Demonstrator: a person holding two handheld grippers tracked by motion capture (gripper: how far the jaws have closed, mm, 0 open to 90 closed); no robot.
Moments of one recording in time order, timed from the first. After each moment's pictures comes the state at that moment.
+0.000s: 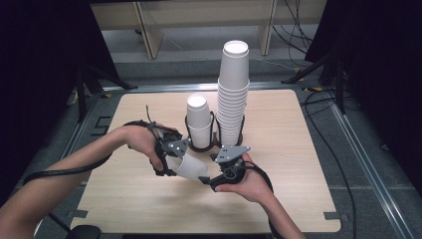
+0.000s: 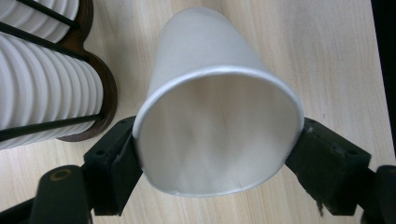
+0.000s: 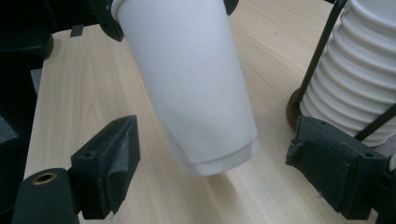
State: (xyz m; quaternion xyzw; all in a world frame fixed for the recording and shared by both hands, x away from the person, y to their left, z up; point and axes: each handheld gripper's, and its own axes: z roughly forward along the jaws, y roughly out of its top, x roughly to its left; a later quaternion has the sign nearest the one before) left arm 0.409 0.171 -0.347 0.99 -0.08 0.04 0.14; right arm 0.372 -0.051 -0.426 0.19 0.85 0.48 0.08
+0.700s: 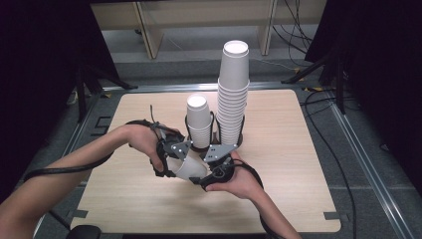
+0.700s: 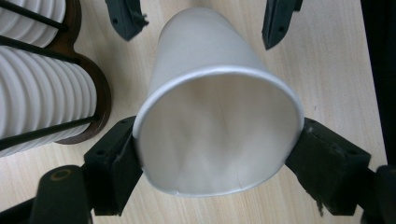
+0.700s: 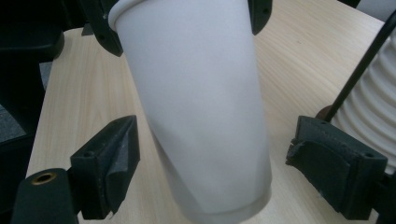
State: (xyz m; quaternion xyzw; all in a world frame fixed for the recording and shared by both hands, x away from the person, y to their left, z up) left arm 0.405 0.164 -0.343 0.99 -0.11 0.04 0.12; right arm 0.379 -0.024 -0.428 0.15 0.86 0.48 0.07
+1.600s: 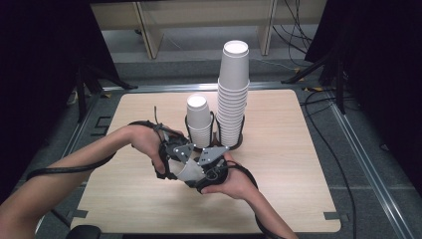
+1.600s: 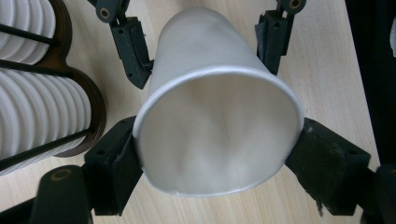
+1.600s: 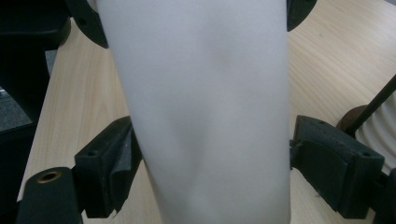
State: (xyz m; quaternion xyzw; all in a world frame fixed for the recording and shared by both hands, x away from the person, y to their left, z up) left arm 0.399 0.155 -0.340 0.98 -0.14 0.03 0.10; right arm 0.380 -0.009 -0.438 0.12 0.88 0.46 0.06
